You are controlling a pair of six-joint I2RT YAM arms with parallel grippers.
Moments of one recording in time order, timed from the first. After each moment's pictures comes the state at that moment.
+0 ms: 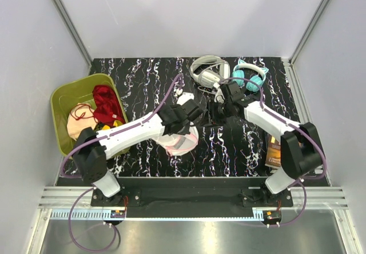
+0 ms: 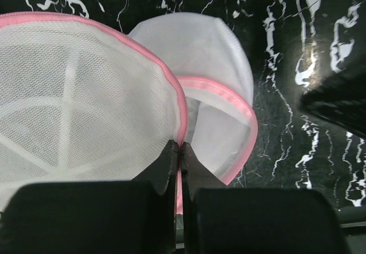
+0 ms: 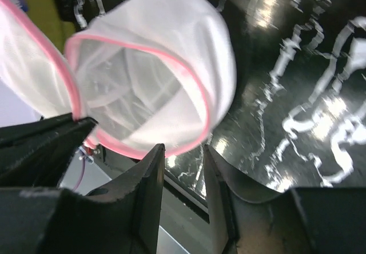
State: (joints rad) left arm -0.95 1.62 1.33 -0.83 -0.43 -0.68; right arm 0.46 1.58 1.10 -0.50 -0.49 0.52
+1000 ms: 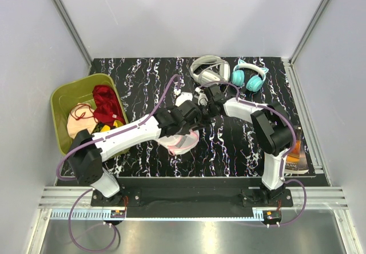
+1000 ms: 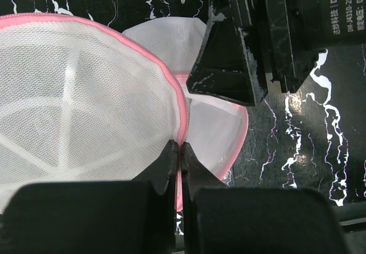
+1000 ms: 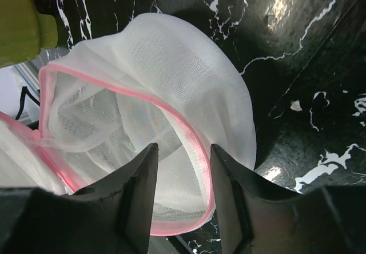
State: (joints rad) left arm -0.95 1.57 1.27 -0.73 -0.42 -0.68; right arm 0.52 1.95 1.24 -0.31 -0.62 0.45
